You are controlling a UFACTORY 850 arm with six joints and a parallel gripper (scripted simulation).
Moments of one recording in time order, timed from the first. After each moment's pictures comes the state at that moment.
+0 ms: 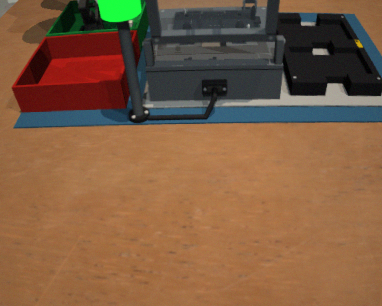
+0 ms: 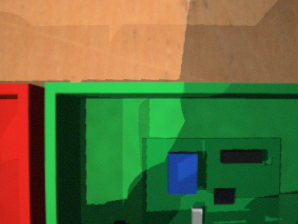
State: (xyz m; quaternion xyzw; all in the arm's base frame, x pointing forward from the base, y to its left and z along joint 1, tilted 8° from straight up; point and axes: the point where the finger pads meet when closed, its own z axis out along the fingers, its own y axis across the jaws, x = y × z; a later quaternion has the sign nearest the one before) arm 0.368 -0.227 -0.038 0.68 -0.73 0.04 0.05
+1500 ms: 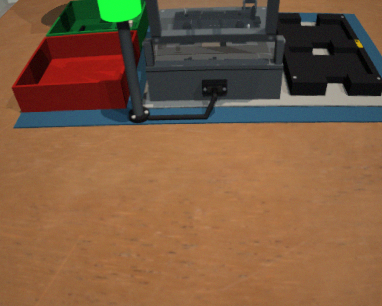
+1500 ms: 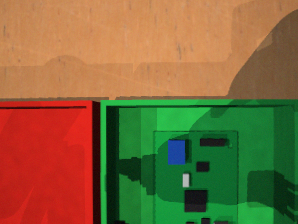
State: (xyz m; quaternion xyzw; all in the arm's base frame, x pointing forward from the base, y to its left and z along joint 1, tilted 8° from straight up) arm 0.369 -0.214 0.058 0.68 -0.73 0.08 0.04
